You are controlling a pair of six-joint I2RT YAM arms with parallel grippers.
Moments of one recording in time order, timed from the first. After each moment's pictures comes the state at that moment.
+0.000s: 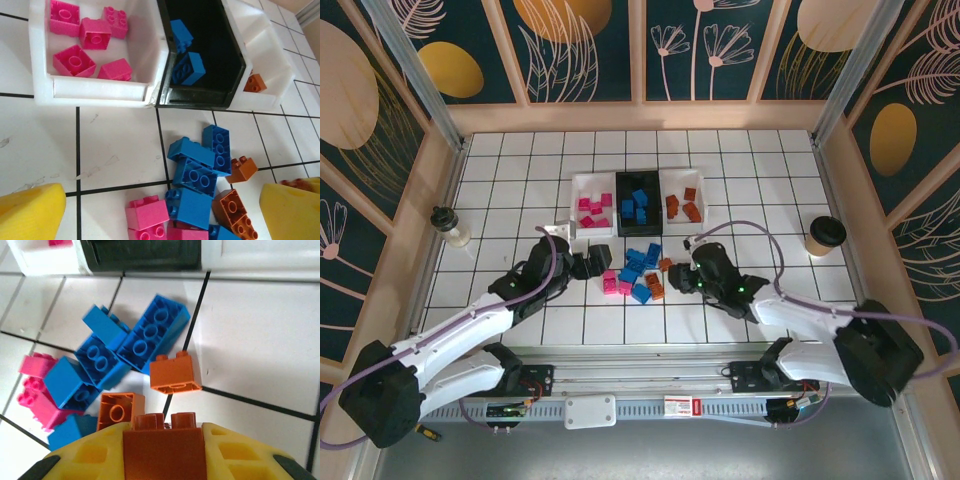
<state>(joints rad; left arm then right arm) -0.66 1.01 0.51 -0.09 -0.10 -0.69 0.78 1.15 0.45 0.02 0.03 0.52</state>
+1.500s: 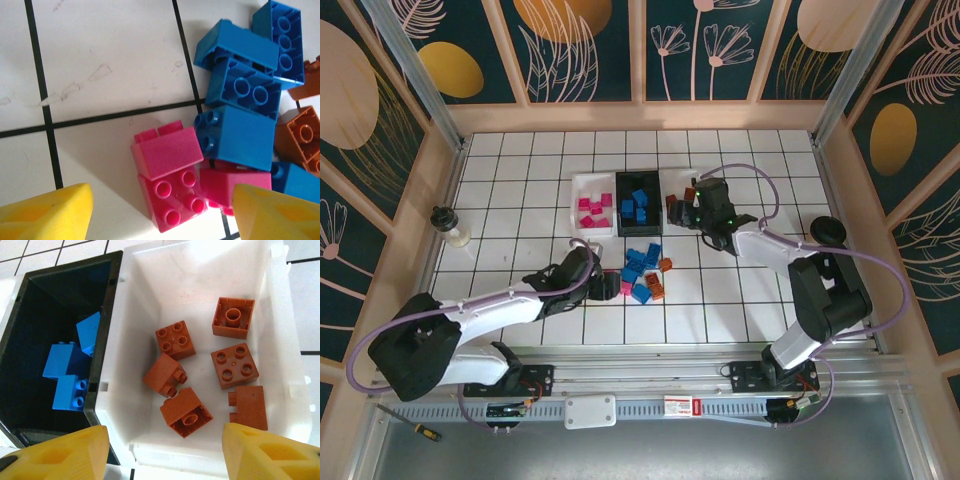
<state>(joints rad) -0.78 1.31 0.53 -0.10 -0.07 -0.65 0.48 1.59 0.92 -0.02 0.02 0.42</state>
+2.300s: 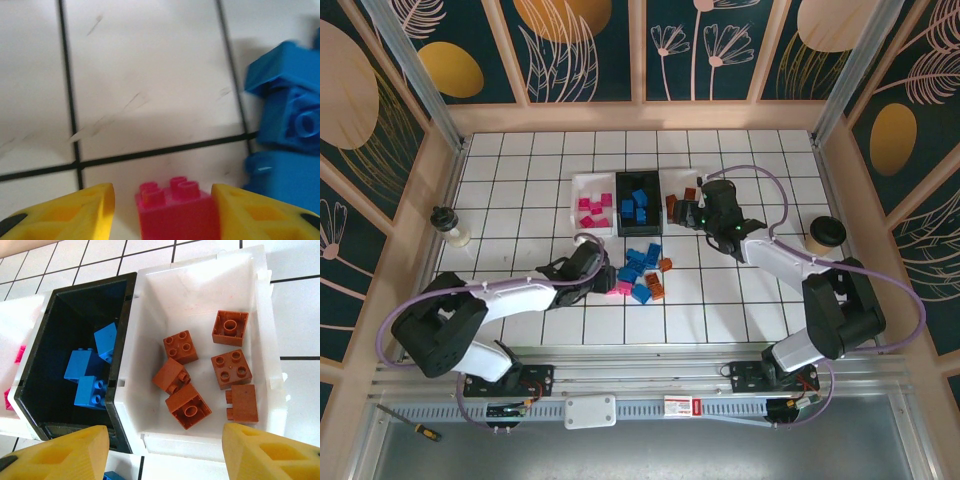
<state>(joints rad) -0.74 1.45 0.56 -0.08 -0.17 -0.62 0.48 1.48 0.87 -0.01 0.02 0.43</state>
